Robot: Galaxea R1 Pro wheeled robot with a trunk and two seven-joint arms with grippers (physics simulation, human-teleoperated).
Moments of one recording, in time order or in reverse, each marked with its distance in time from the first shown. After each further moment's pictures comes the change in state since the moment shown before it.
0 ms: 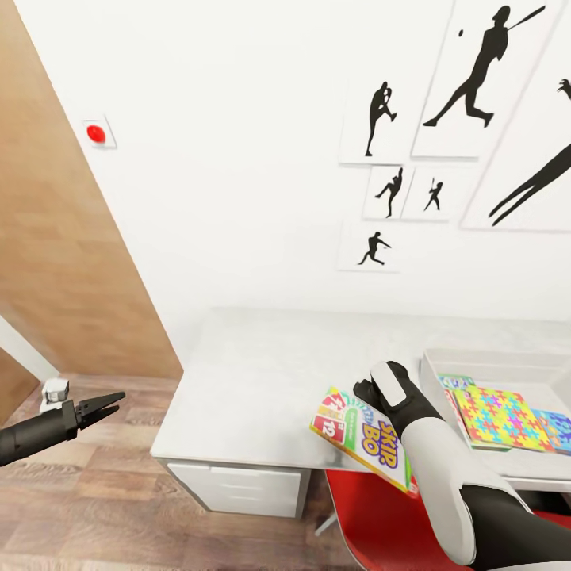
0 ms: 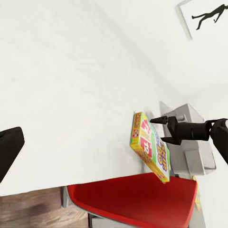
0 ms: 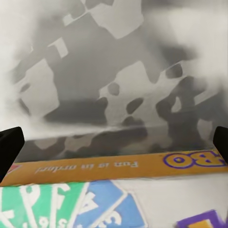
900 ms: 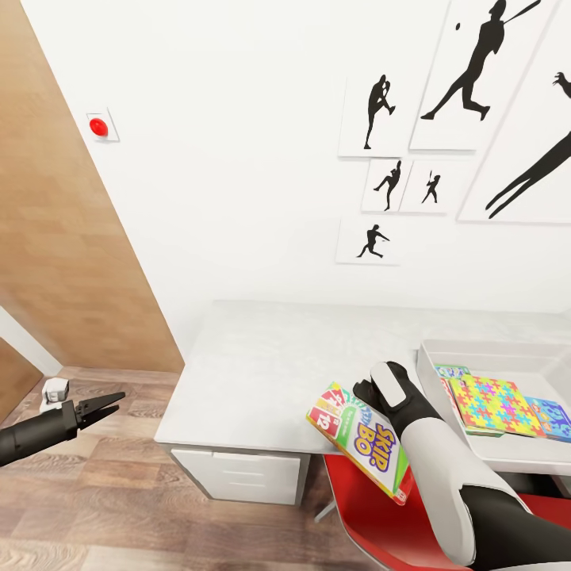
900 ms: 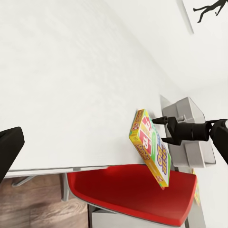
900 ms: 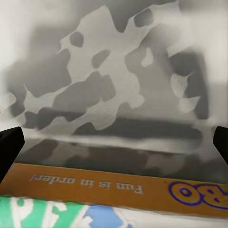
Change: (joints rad) left arm 0.000 0.000 0.001 0.000 0.000 -0.001 0.000; right arm 0.001 0.001 0.002 0.000 0.000 0.000 0.000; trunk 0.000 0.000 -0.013
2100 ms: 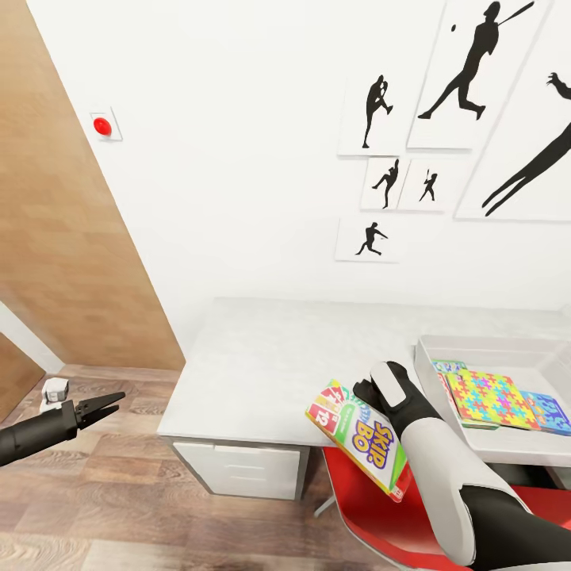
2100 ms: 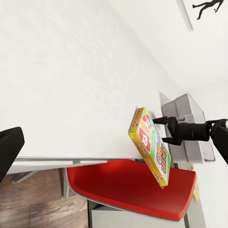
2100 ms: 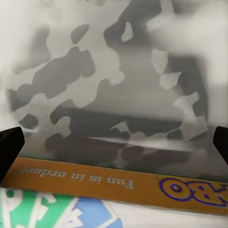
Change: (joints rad) left arm 0.000 0.000 0.001 0.000 0.000 0.000 0.001; right arm 0.000 0.000 0.000 -0.002 0.002 -0.002 0.000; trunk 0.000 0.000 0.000
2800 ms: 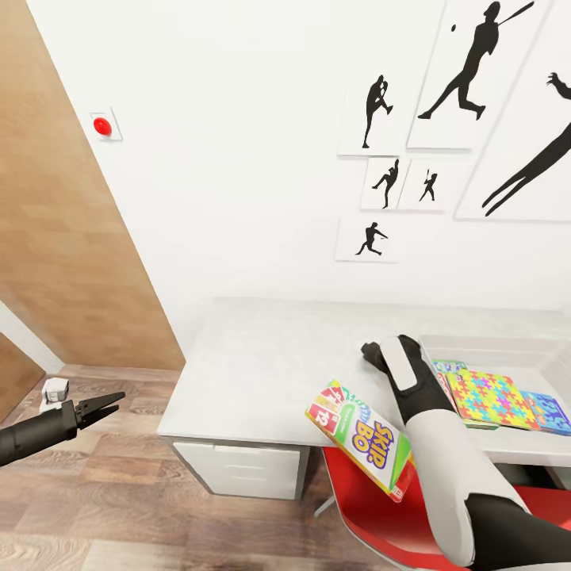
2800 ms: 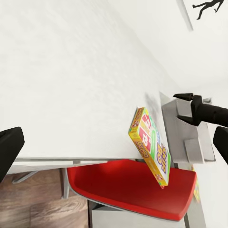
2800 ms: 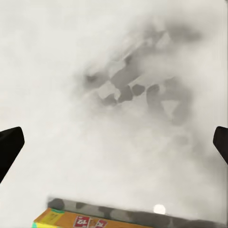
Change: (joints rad) left arm 0.000 0.000 0.000 0.000 0.000 -0.001 0.001; right arm 0.001 0.004 0.004 -0.279 -0.002 -0.029 -0.010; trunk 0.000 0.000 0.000
